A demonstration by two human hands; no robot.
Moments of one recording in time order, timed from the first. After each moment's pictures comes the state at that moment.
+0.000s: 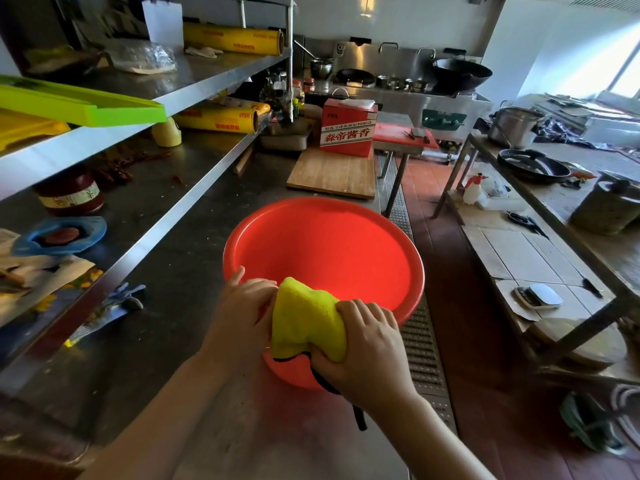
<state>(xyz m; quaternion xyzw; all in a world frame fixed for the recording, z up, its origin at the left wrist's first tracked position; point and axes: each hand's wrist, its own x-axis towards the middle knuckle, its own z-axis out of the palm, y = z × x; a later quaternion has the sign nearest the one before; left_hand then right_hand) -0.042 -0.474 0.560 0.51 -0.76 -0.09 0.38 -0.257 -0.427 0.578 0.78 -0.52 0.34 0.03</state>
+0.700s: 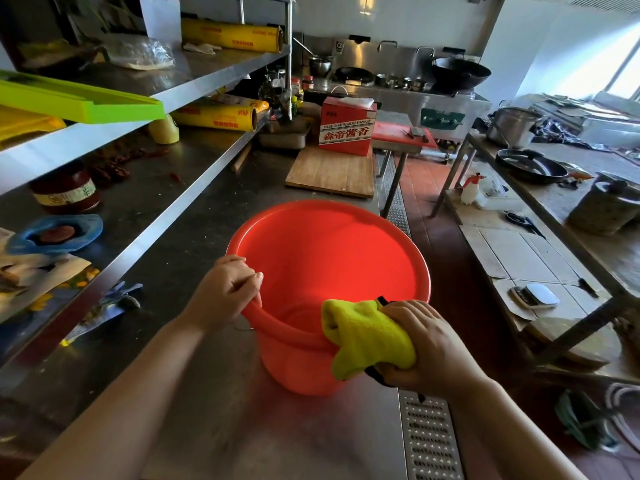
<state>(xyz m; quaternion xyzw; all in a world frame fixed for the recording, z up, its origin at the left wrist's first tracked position) -0.012 -0.511 0.574 0.48 -0.77 -0.15 0.39 -0.348 -0.446 0.585 0.87 -0.43 0.26 -0.01</state>
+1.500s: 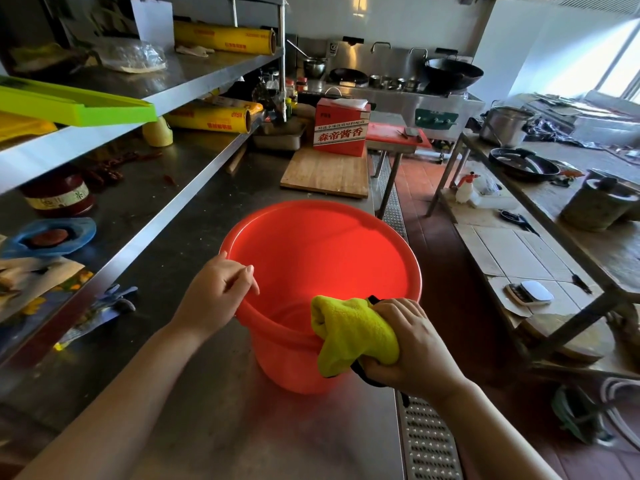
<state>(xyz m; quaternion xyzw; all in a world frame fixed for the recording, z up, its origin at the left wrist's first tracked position) -0.014 -0.499 0.578 0.51 -0.74 -0.11 0.42 -0.335 -0.442 0.574 0.84 -0.44 0.32 -0.02</state>
